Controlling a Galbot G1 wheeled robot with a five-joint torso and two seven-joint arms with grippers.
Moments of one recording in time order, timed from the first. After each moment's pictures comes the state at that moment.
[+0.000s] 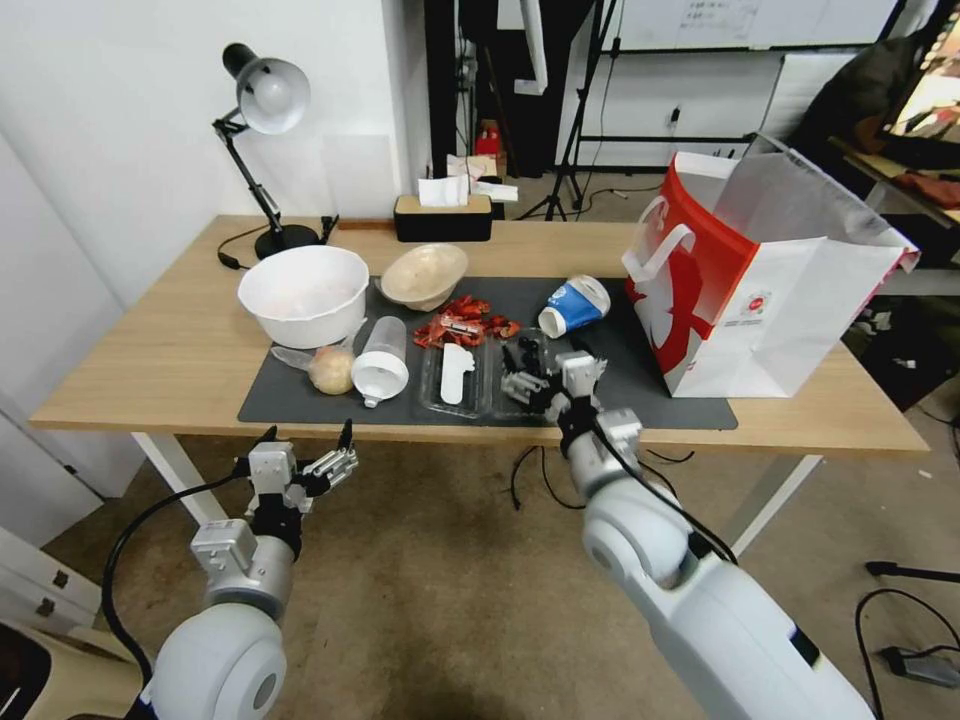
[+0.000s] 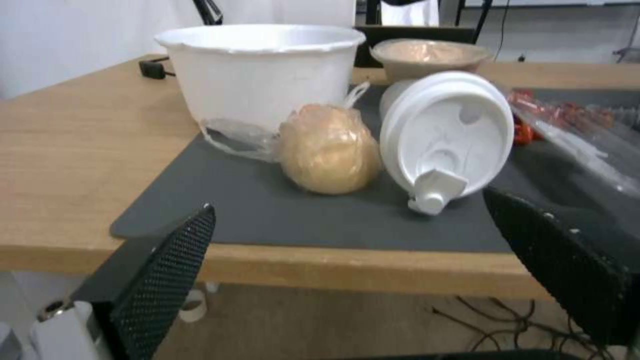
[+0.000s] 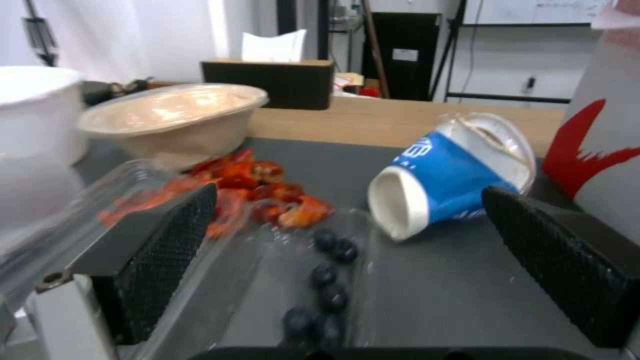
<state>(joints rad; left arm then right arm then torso) 1.60 -1.11 -0.43 -2.22 -0.46 0.12 -0.38 -0.93 1.16 -0.04 1.95 0.46 -0.33 0.53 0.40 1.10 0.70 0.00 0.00</state>
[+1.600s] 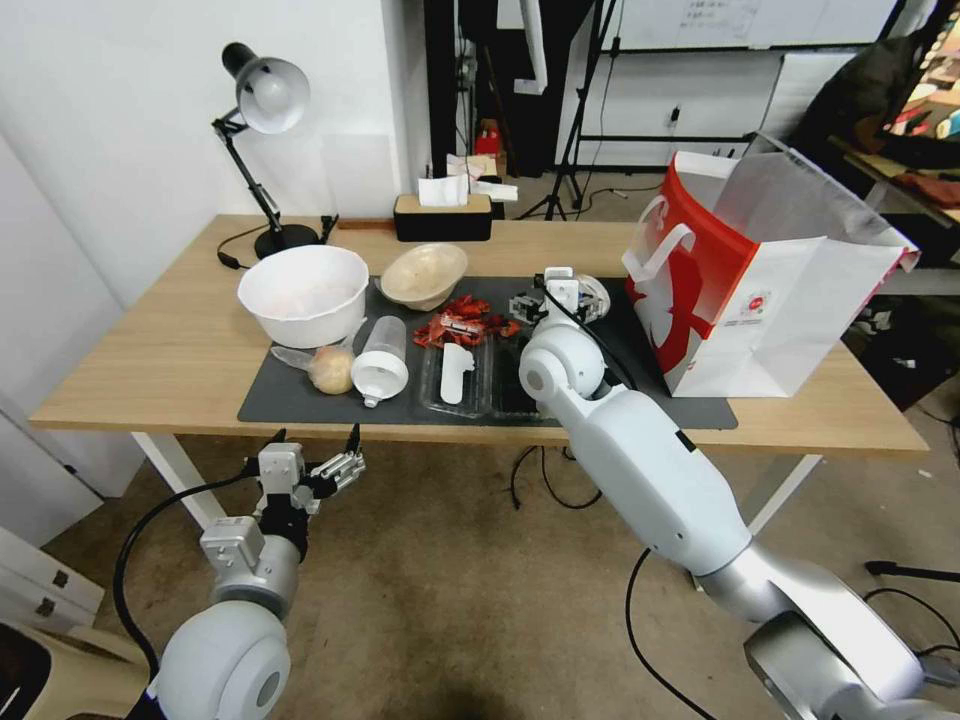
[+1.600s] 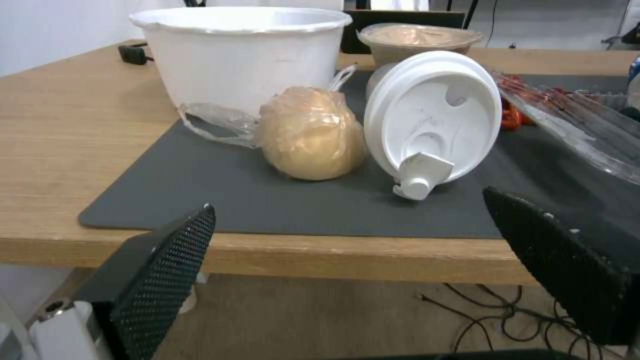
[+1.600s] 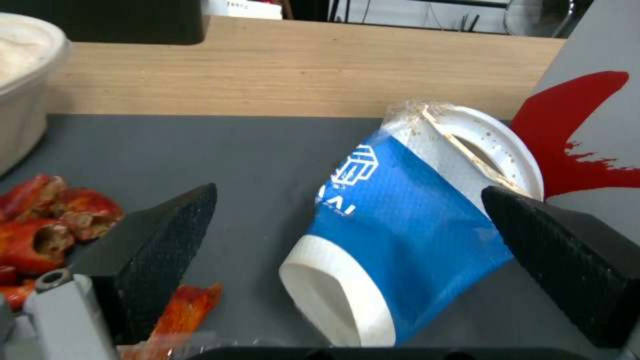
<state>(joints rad) 1.57 -1.09 -0.40 -2.20 -0.49 0.14 -0.38 -0.45 1.35 -0.13 1.48 0.74 -0.59 0.88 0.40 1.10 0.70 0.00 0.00</state>
